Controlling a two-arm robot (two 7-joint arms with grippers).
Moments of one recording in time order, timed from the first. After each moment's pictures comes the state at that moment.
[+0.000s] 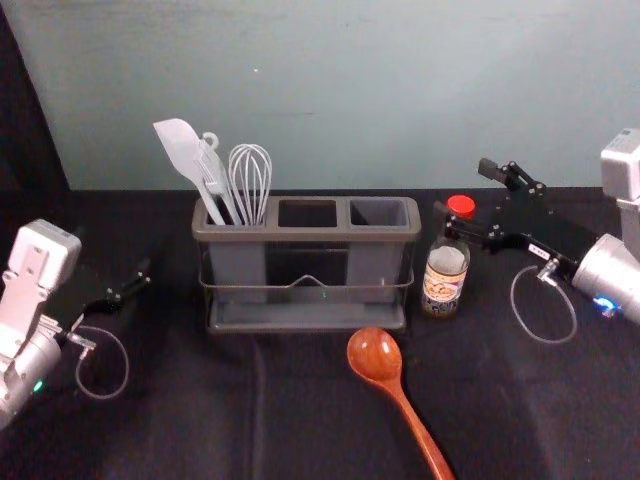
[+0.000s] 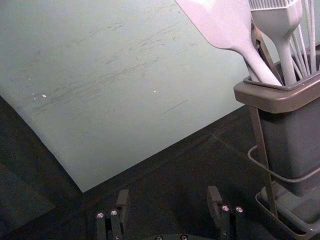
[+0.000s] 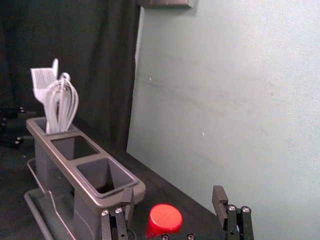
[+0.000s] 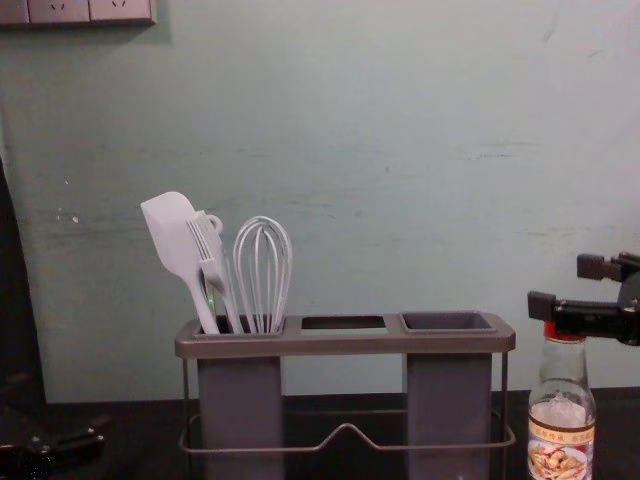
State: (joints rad) left arm -0.20 0.60 0.45 -1.41 -0.25 -0.12 0.03; right arm 0.38 0.54 -0.33 -1.31 0.40 -0.18 0.57
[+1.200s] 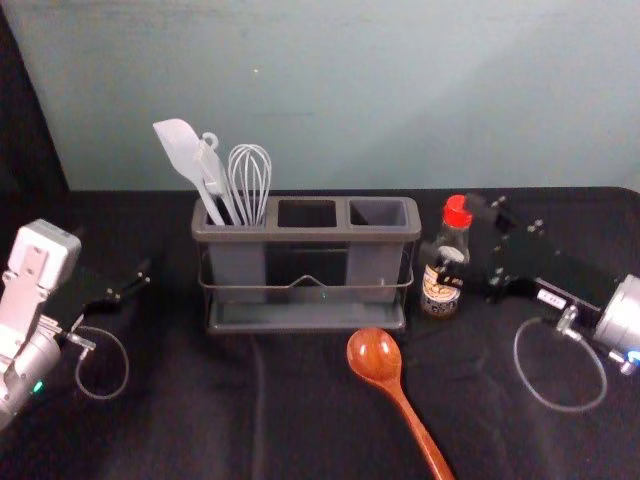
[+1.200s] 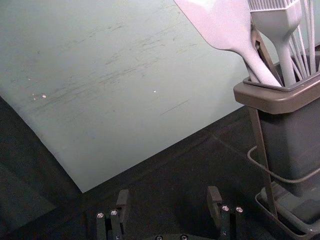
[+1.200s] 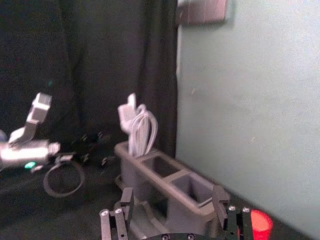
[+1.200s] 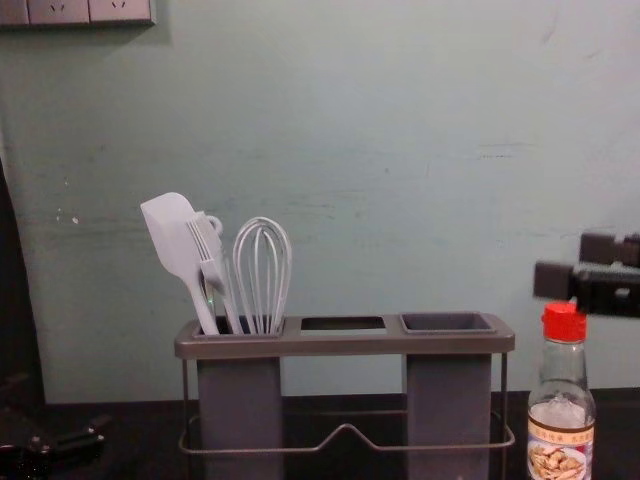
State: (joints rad) left arm -0.20 0.60 0.45 -1.41 -0.25 -0.12 0.03; right arm 0.12 0.66 -0.24 -1.72 0.58 -0.03 0.59
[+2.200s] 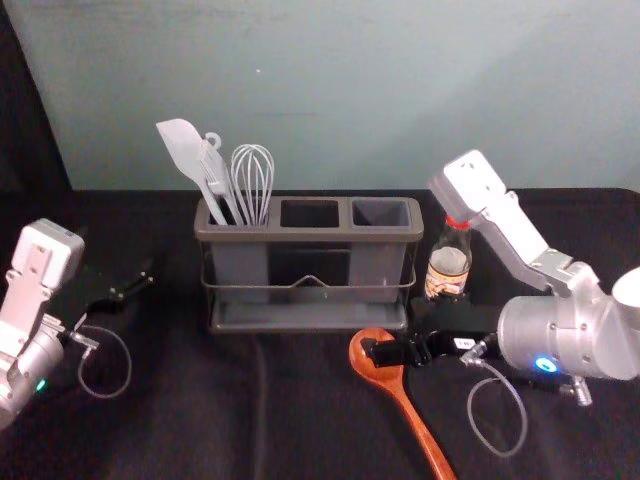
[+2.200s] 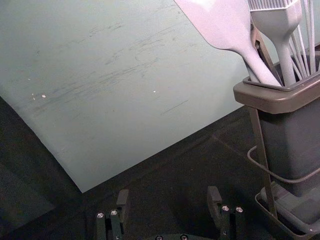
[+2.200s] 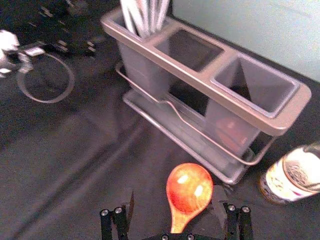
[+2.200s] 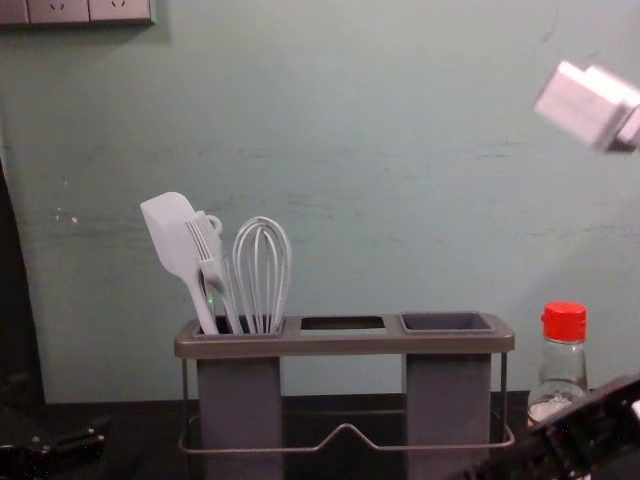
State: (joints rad) left arm -0.20 0.60 0.45 -1.41 -0.25 -0.12 0.03; right arm 0.33 0.62 -0.49 -1.93 0.58 0.93 0.20
